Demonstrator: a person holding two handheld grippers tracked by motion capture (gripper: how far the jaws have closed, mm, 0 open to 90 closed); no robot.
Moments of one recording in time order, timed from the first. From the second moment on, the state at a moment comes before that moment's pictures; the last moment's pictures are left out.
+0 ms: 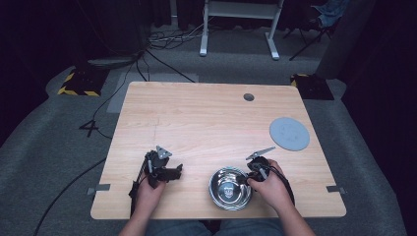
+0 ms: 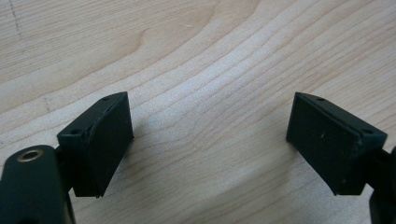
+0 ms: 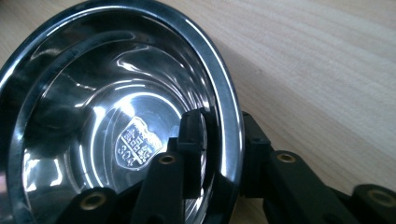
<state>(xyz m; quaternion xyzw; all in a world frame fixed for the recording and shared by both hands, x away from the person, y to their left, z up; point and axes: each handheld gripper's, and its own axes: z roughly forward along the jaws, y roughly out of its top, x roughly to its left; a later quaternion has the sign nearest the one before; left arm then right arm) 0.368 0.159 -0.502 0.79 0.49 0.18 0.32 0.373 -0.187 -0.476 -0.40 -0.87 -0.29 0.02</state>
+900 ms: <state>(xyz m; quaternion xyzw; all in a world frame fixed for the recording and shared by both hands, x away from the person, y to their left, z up) 0.368 0.159 -0.502 0.79 0.49 0.18 0.32 0.378 -0.186 -0.446 -0.45 -0.84 -0.30 0.04</state>
